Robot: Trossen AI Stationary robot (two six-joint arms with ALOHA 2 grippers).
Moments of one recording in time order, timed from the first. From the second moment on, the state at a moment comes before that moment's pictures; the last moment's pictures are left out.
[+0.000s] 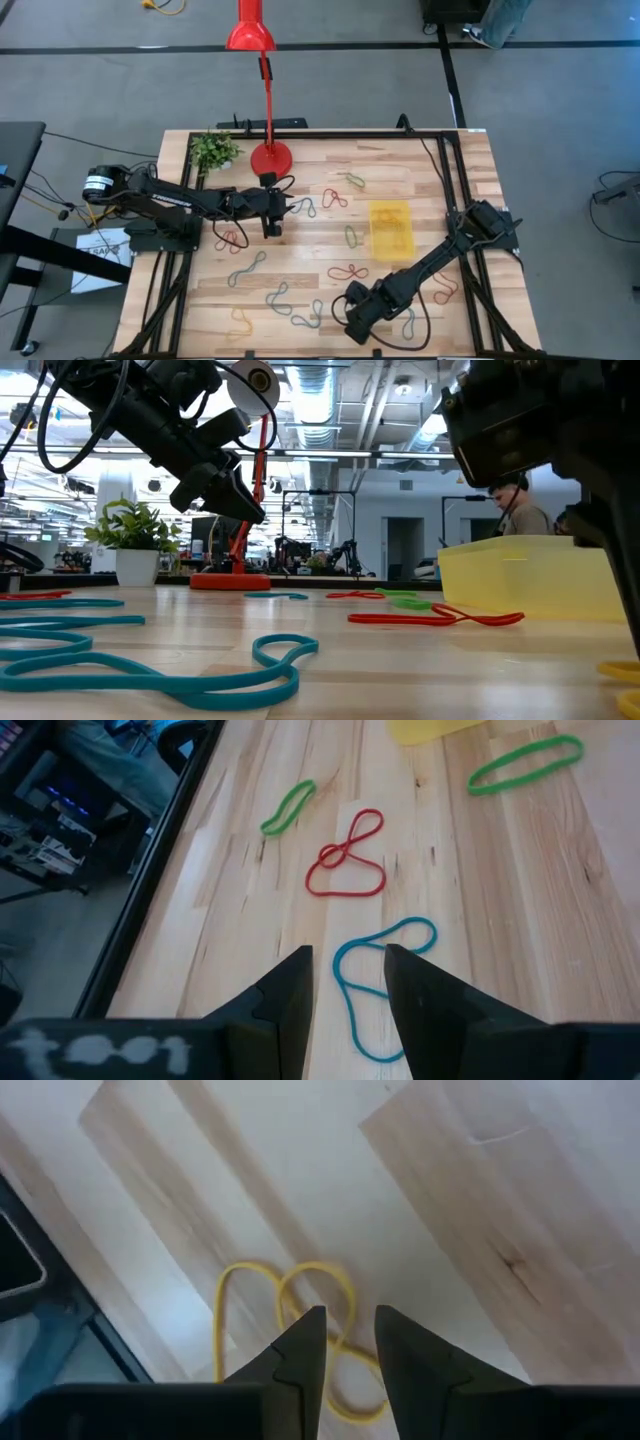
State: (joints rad) left arm 0.03 1.33 0.55 0.20 -0.33 0.31; right arm 0.64 2.02 1.30 -0.52 -0.04 1.25
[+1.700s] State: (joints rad) left arm 0.03 1.33 0.55 0.20 -0.33 0.31; right arm 0.52 2.00 1.67 -1.57 0.73 1.19
